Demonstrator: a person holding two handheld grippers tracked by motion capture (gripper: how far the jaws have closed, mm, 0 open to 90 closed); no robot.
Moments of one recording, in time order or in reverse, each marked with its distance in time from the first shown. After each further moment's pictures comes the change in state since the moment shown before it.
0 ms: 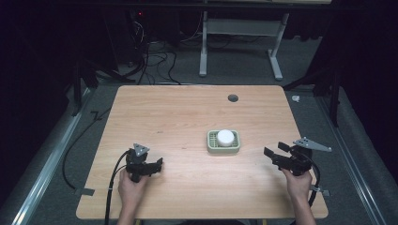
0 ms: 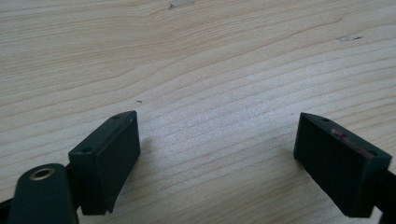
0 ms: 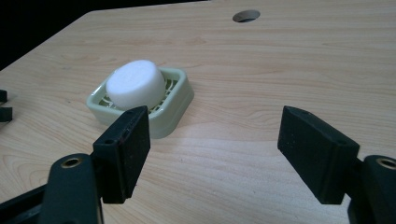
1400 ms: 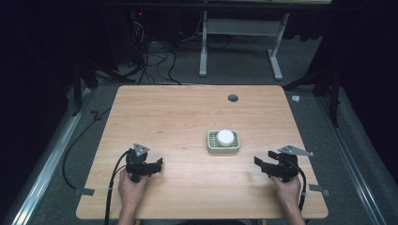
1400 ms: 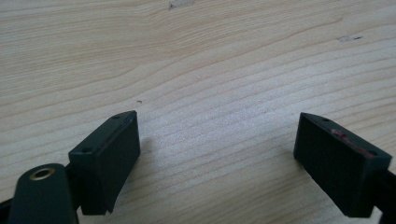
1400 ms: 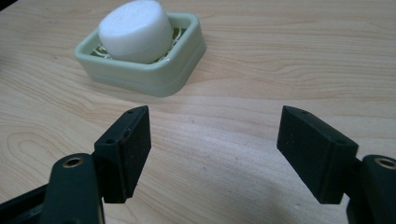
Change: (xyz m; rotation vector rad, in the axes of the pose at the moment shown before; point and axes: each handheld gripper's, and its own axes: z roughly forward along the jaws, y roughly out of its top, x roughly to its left) left arm 0.000 0.000 0.000 0.000 0.000 -0.001; right arm 0.014 -0.030 0.028 0.104 -0.010 -0.039
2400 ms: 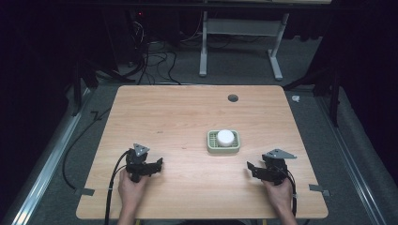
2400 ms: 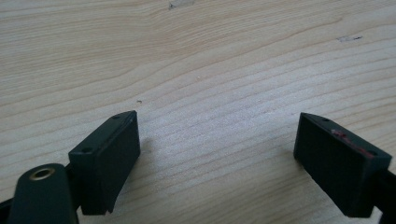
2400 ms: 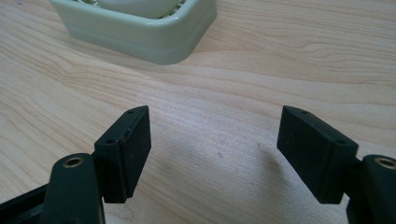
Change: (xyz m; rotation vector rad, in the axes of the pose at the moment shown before) left arm 0.000 0.000 0.000 0.000 0.000 0.000; right arm 0.023 -0.011 0.021 0.083 -0.087 -0.109
